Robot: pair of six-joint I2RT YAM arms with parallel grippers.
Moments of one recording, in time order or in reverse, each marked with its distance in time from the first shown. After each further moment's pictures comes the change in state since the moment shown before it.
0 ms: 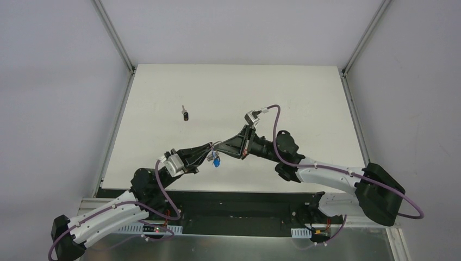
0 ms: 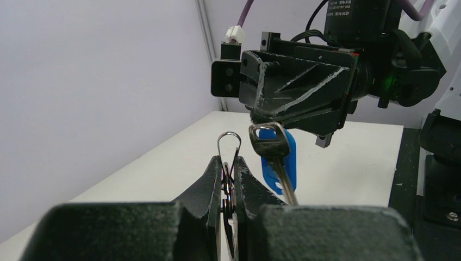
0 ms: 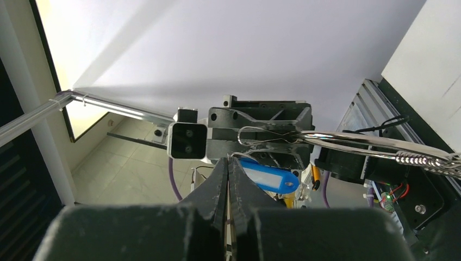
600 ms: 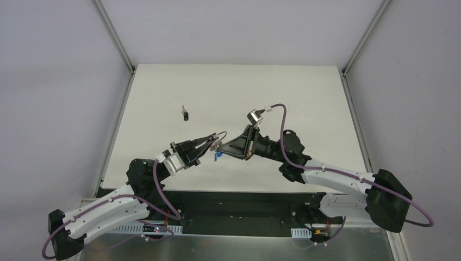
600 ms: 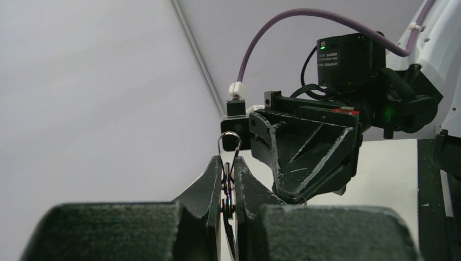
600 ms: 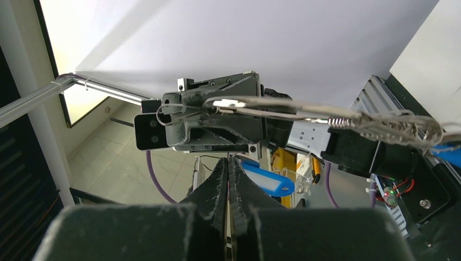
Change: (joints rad) left arm 0.000 0.158 0.215 0.018 0.114 0.131; right arm 0.000 -0.106 0.006 -0.084 -0.032 -0.041
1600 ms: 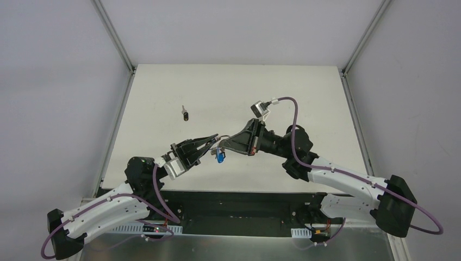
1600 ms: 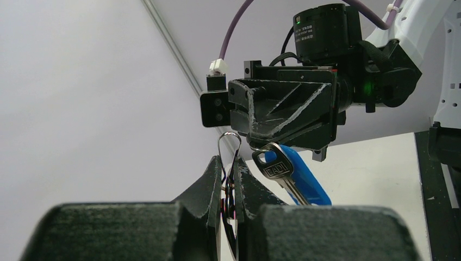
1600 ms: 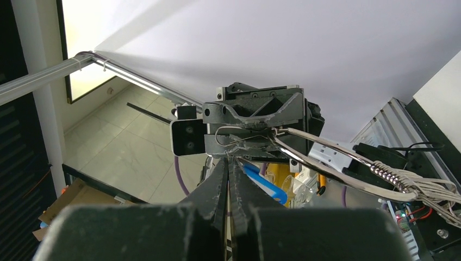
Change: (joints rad) left arm 0.000 0.027 0.062 -0.018 0.113 0.080; right arm 0.000 -0.068 0.107 -0.064 -0.025 -0.060
